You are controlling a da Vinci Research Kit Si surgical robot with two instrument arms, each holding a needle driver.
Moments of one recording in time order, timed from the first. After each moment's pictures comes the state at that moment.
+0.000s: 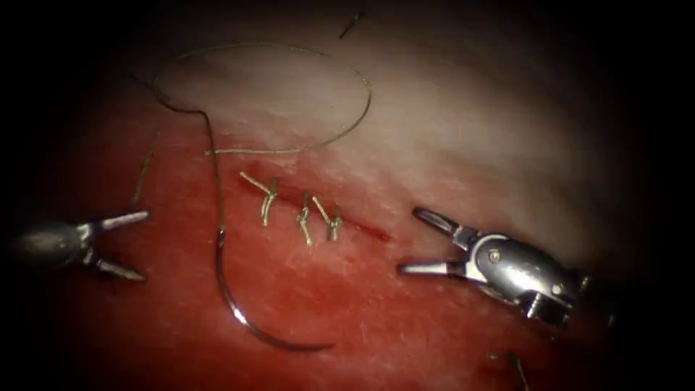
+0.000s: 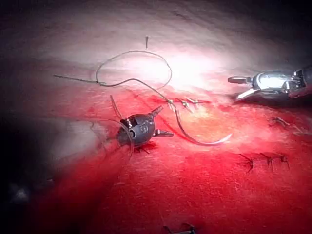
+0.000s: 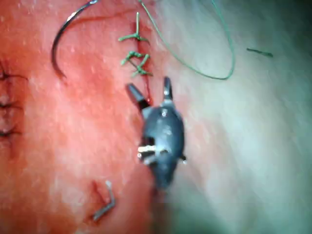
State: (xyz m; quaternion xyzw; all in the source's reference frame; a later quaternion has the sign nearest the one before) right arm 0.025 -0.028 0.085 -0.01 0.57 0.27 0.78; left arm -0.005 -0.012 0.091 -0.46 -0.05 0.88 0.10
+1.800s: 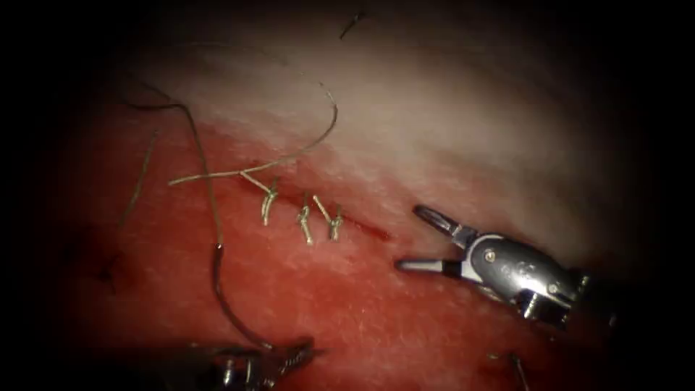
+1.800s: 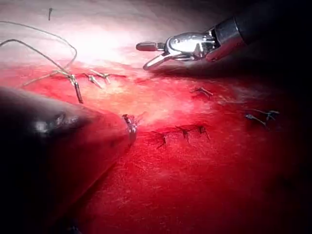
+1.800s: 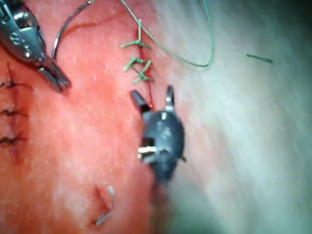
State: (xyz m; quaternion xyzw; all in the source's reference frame) right arm 0.026 -0.028 0.084 -0.03 0.54 0.29 0.79; left arm -0.022 -0.022 0.096 -0.35 0.06 0.93 -0.05
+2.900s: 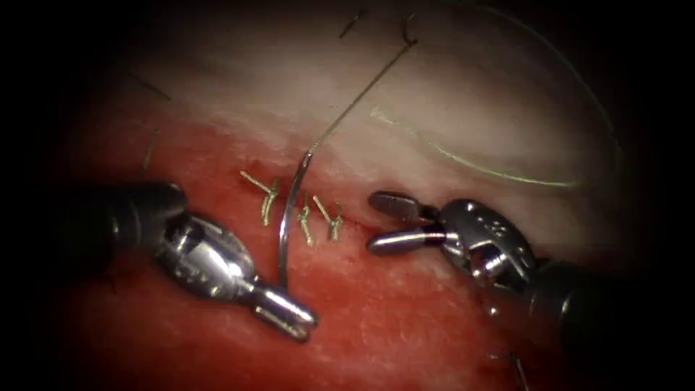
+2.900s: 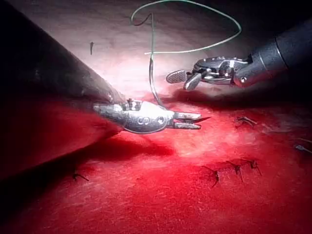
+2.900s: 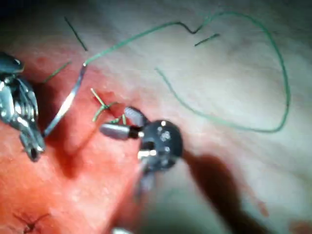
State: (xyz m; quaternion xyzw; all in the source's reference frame) right arm 0.028 -0.025 0.085 0.30 0.61 0.45 0.58; left arm -0.020 -0.012 0.091 -0.73 -0.08 0.63 -0.23
